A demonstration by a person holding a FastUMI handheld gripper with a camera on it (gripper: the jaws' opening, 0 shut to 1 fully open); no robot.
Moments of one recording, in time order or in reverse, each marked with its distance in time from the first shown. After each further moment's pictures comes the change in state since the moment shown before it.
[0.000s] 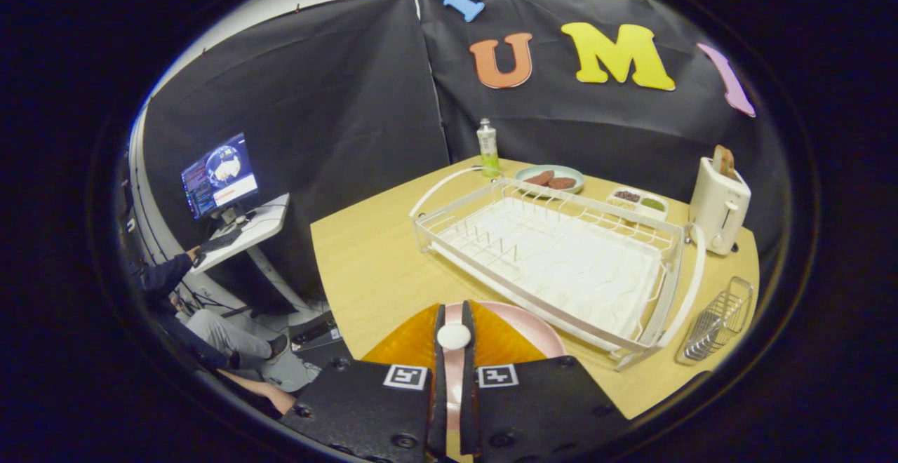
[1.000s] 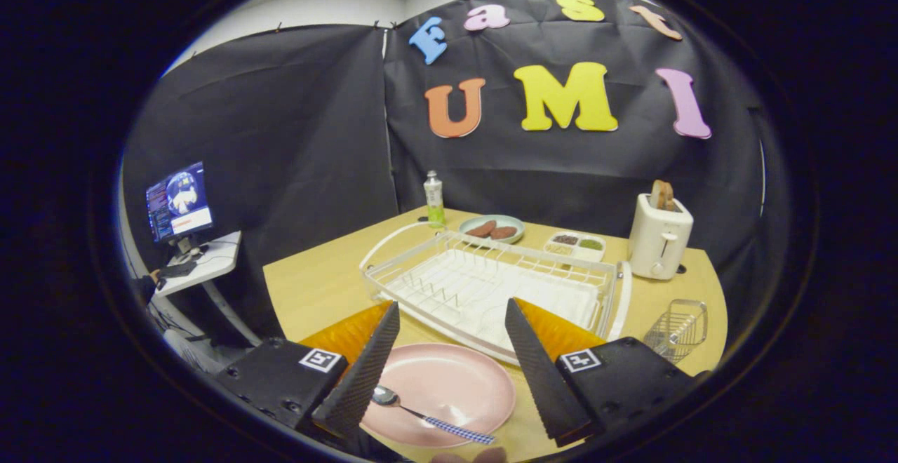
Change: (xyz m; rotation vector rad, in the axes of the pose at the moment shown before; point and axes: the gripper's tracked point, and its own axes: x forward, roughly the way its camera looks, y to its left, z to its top) arm -0.051 -0.041 0.046 0.045 -0.280 -0.282
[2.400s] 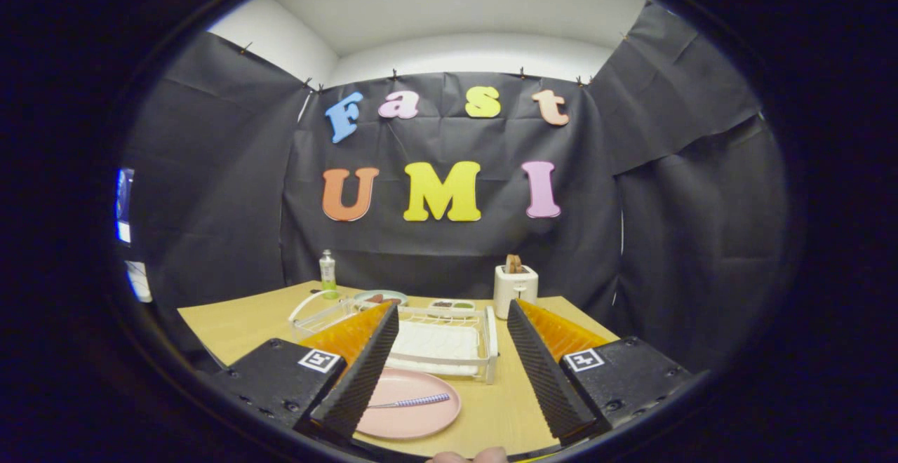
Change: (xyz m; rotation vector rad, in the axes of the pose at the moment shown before) arm -0.130 0.029 -0.010 0.050 -0.383 -0.564
